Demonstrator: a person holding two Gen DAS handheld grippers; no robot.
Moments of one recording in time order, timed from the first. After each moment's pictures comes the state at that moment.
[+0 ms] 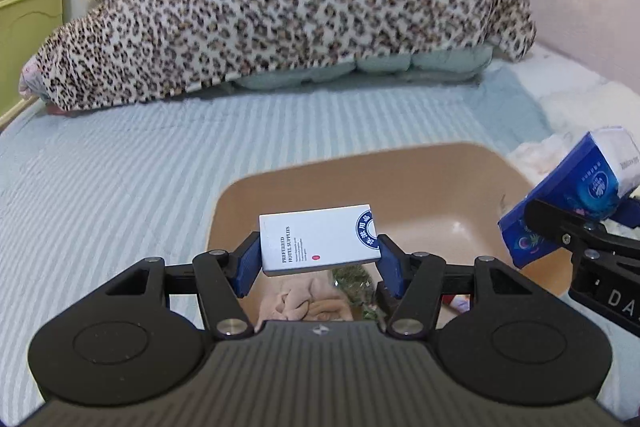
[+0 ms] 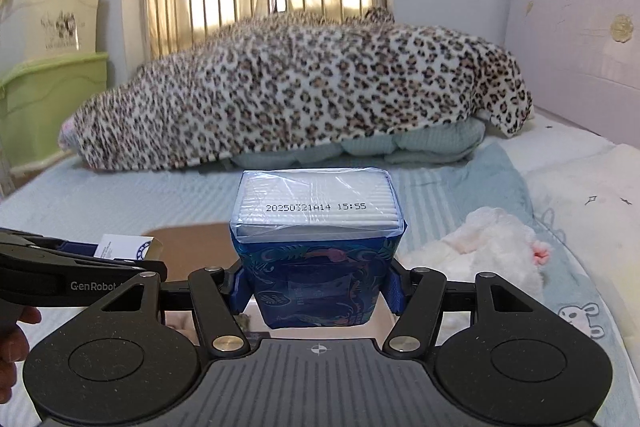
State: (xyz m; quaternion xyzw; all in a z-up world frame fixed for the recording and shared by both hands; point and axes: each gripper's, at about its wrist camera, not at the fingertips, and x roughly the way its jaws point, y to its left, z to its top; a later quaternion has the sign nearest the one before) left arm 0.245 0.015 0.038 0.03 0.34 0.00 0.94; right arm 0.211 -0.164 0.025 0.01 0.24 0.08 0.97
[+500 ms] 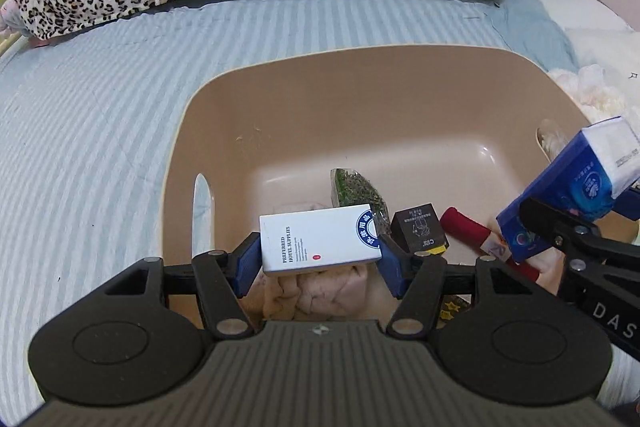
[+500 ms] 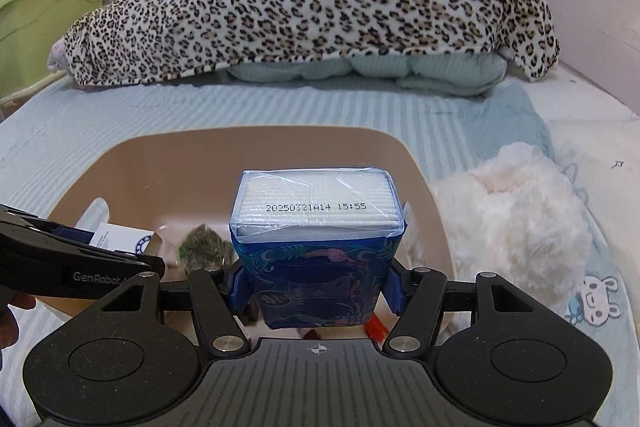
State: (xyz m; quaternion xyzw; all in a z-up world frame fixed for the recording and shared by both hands) left arm 0.277 0.029 -0.010 0.02 0.46 0.00 0.89; right arm 0.240 -0.142 -0.019 -0.03 0.35 0.09 0.93
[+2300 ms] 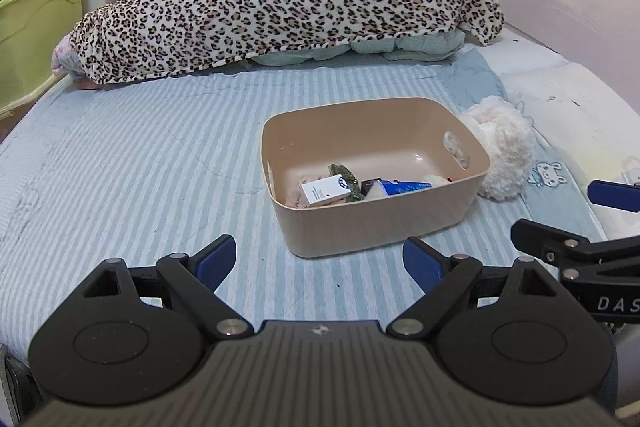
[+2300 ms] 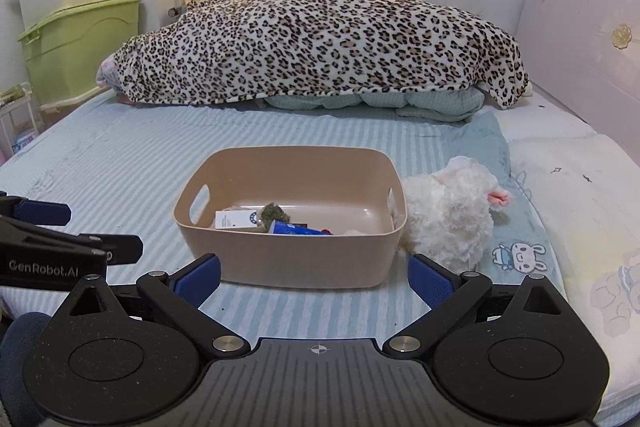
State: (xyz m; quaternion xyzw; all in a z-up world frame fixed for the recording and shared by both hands) left arm 0.061 0.028 0.113 0.02 0.36 -0.01 0.93; right arm 0.053 -0.155 0.092 -0.03 0.32 0.11 0.94
